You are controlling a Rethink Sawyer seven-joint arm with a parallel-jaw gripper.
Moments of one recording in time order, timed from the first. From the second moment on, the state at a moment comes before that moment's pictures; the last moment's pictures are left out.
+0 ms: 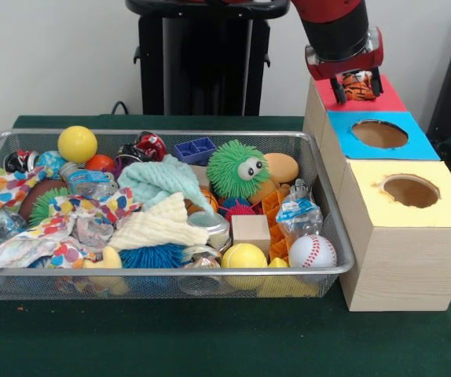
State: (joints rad) arm -0.39 -0.70 0.37 2.10 0.26 0.56 1.57
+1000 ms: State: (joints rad) arm -0.35 -0.80 0.29 1.98 0.18 0.68 1.57
